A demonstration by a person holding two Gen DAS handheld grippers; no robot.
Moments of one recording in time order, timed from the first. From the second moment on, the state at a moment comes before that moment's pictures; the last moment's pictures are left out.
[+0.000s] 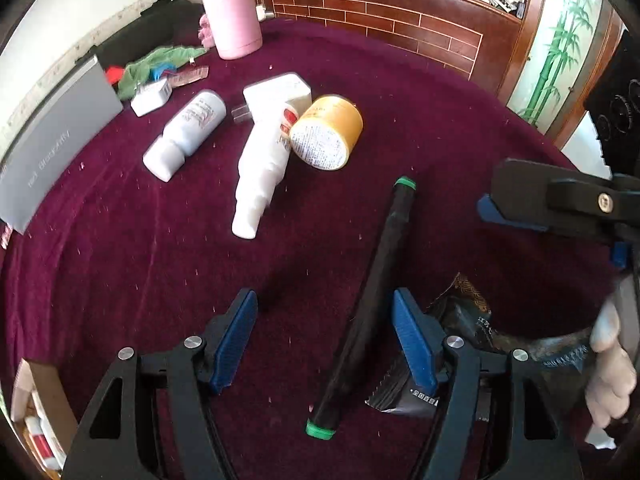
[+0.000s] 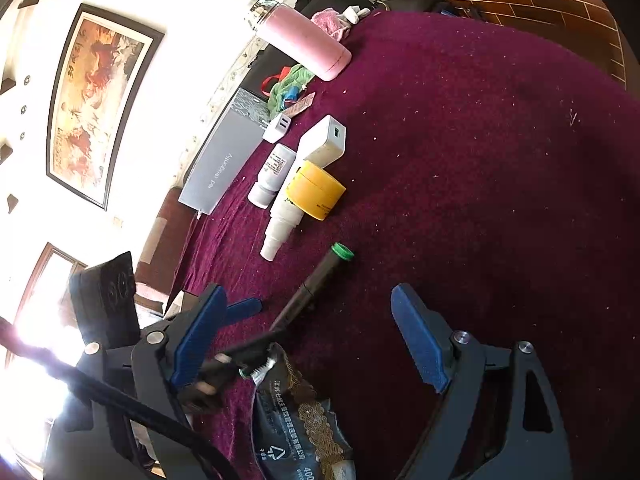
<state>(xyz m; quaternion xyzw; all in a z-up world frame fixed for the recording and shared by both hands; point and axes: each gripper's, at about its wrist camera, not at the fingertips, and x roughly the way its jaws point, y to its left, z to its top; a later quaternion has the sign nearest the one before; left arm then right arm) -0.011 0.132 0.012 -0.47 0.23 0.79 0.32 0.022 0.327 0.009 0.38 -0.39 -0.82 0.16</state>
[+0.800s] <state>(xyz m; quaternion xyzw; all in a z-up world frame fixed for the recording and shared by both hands) -0.010 0.146 0.011 -0.43 0.29 0.82 0.24 0.023 0.329 0.009 0.37 -0.40 -0.82 0.16</state>
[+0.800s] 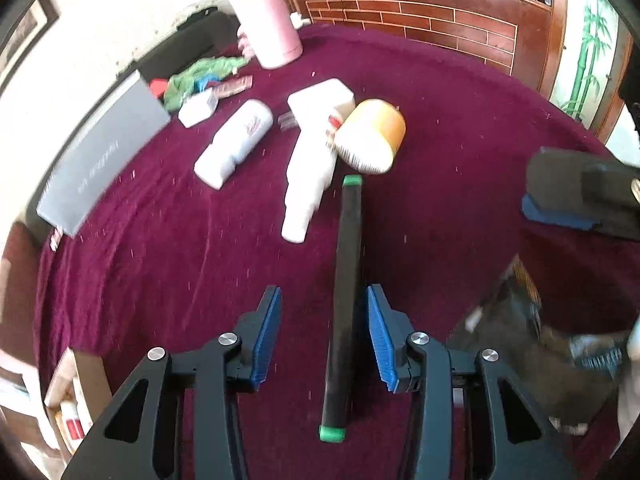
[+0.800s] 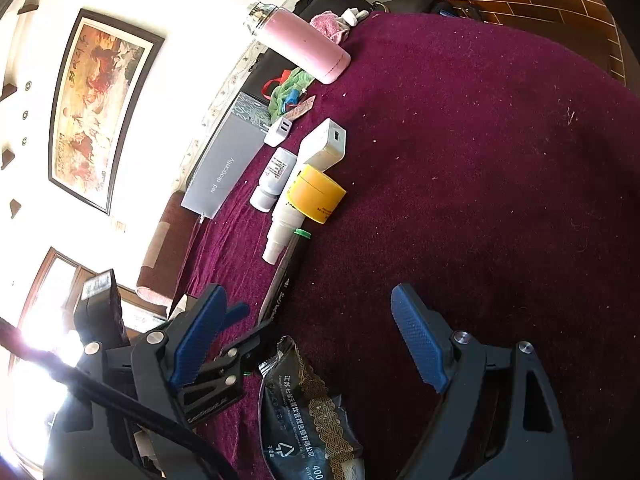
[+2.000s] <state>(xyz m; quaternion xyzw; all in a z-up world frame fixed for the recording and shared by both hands) 0.028 0.052 0.014 -0.48 0.12 0.82 0.28 0.064 0.250 0.049 0.47 -0.11 -0.86 0.18</state>
